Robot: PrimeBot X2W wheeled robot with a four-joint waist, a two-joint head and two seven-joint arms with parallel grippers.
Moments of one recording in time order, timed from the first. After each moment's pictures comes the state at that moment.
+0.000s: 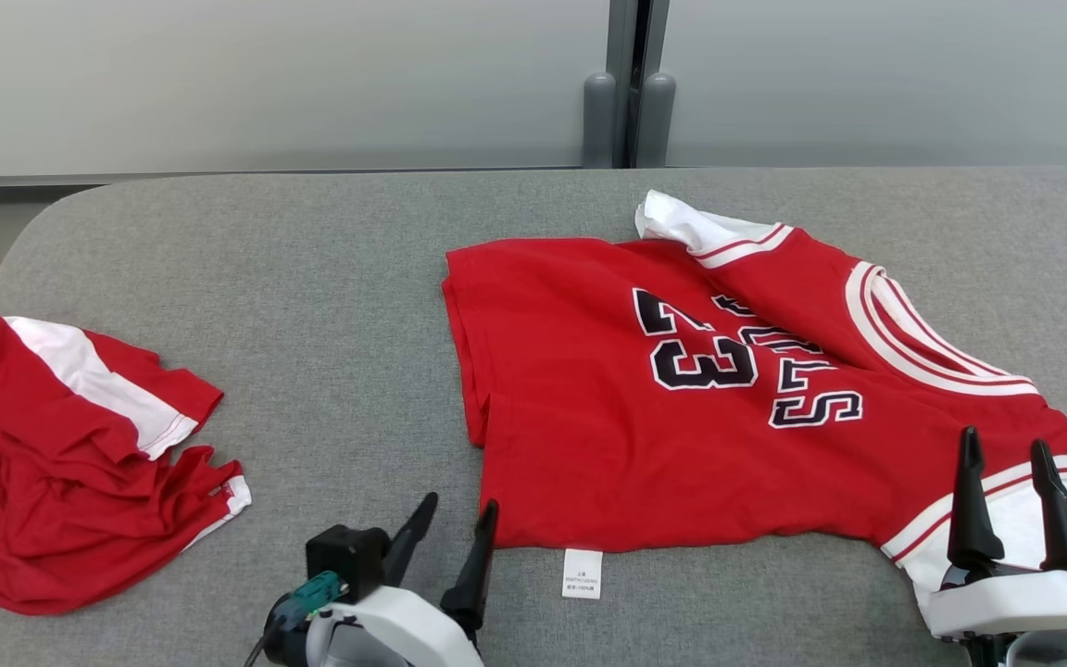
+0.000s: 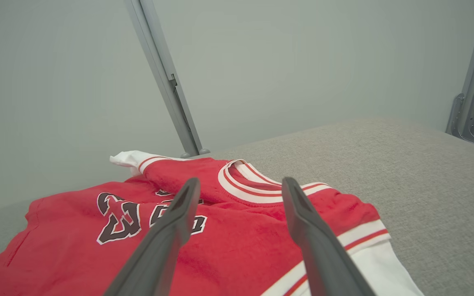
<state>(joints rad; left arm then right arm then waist) -0.17 0.05 -0.47 0.49 -0.55 -0.02 -0.25 -0.07 -0.05 -0.12 0.30 0.27 0.13 -0.26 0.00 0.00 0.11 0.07</state>
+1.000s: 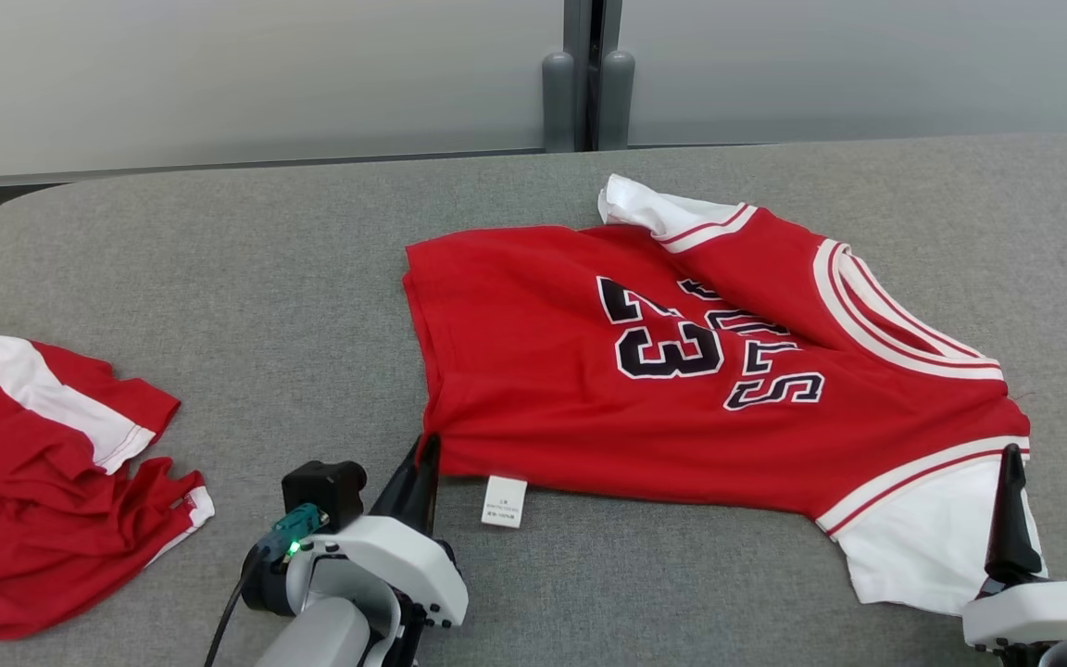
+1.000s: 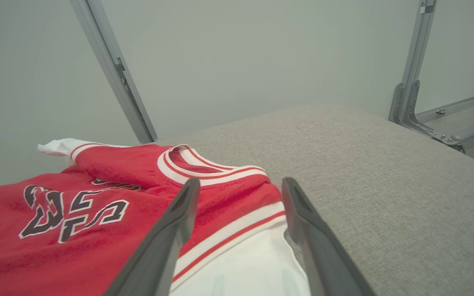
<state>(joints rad) -0.34 0.06 -0.56 0.63 -0.67 0.07 -0.24 -0.08 -0.05 -0.20 0.36 0.22 0.13 -0.26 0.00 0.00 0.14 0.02</state>
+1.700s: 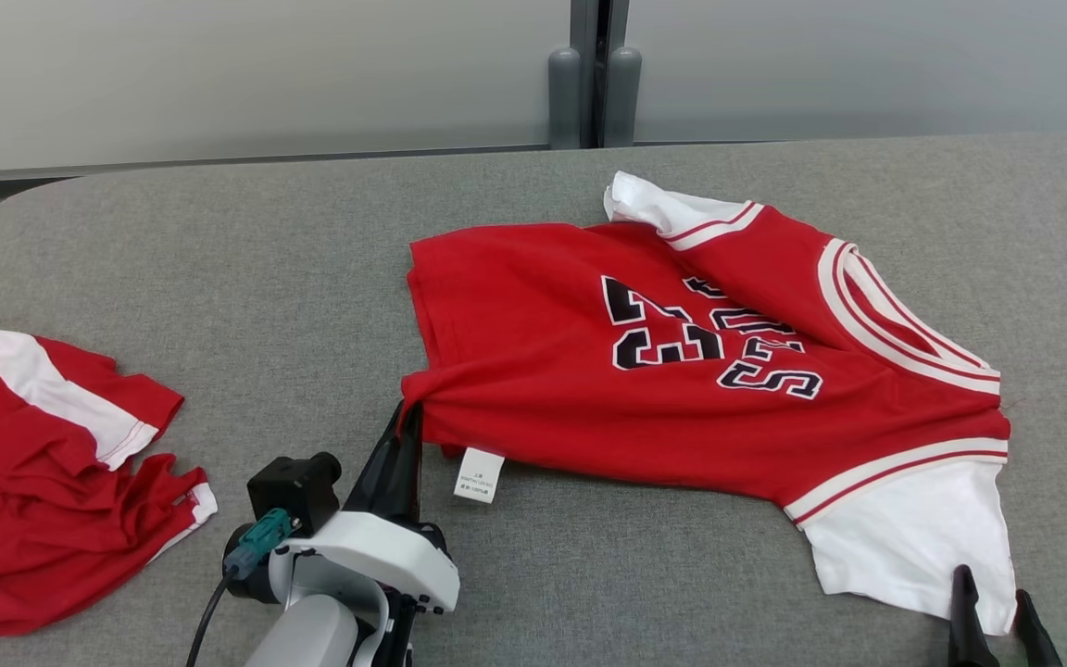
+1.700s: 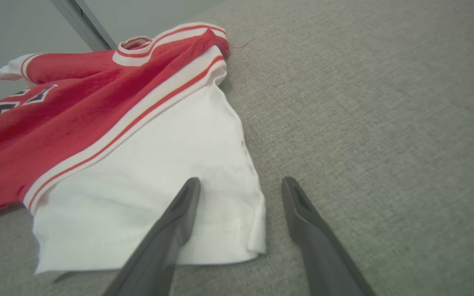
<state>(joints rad) -0.27 0.06 -0.43 0.43 -0.57 0.07 -0.26 0.01 -0.05 -0.13 0.55 0.44 0.13 -0.22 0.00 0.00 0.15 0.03</state>
